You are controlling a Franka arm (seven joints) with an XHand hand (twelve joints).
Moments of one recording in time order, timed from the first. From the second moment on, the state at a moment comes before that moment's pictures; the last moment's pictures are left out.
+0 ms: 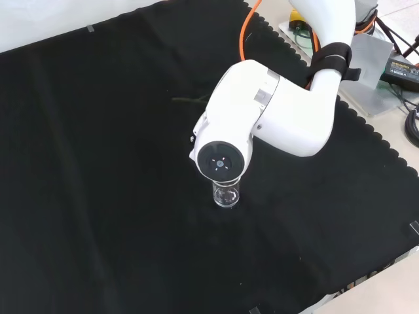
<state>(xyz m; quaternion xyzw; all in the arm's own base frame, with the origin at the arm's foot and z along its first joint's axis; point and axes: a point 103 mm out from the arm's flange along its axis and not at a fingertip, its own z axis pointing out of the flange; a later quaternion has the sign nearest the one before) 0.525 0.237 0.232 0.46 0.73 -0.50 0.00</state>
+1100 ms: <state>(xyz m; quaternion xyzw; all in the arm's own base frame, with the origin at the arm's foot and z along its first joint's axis) 0.527 0.240 0.230 0.46 0.73 -0.51 0.00</state>
